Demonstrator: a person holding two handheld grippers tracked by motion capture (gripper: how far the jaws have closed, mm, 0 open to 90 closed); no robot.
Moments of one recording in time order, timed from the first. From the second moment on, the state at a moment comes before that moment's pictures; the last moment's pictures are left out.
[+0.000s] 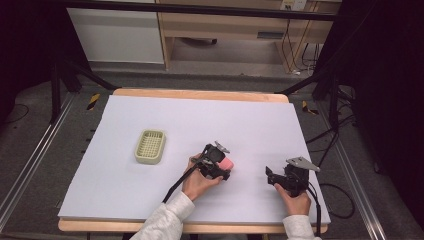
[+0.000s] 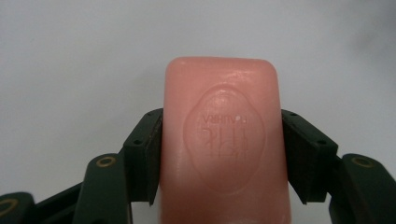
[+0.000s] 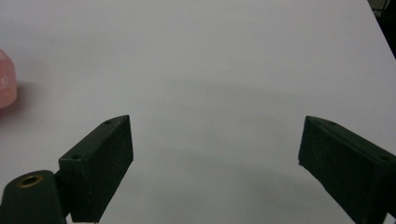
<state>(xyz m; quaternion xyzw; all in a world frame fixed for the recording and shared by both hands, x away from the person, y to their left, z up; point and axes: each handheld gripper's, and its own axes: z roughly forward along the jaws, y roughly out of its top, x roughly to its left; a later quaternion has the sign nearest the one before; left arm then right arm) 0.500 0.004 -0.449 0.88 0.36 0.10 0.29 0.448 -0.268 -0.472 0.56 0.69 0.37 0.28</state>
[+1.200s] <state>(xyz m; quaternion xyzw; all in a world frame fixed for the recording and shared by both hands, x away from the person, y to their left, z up) 0.491 0.124 -0.394 0.83 0.42 0.15 0.34 0.447 -0.267 -0.472 0.55 0.69 0.37 0.29</state>
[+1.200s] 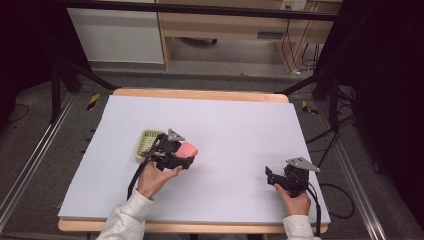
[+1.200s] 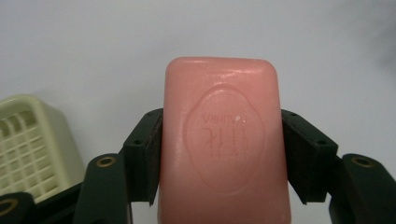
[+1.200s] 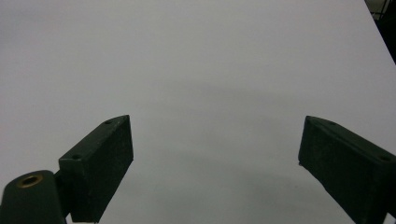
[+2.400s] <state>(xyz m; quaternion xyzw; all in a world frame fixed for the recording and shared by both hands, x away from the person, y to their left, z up) 0.524 0.198 -0.394 0.77 0.51 0.18 0.34 0.446 -0.266 -0.471 0.55 0.69 0.37 0.29</state>
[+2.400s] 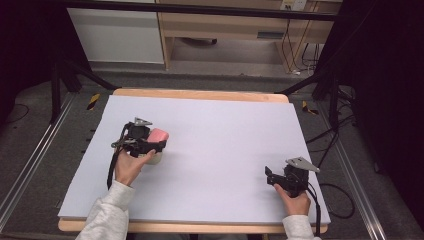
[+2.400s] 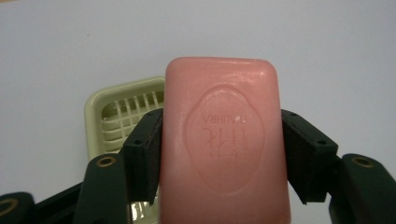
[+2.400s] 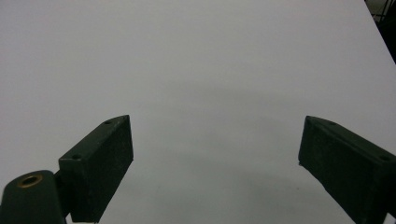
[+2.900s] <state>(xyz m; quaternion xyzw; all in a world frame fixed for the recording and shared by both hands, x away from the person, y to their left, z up) 0.534 0.210 -0.397 0.76 0.53 0.19 0.33 0.446 -0.265 -0.471 0.55 0.69 0.37 0.29</state>
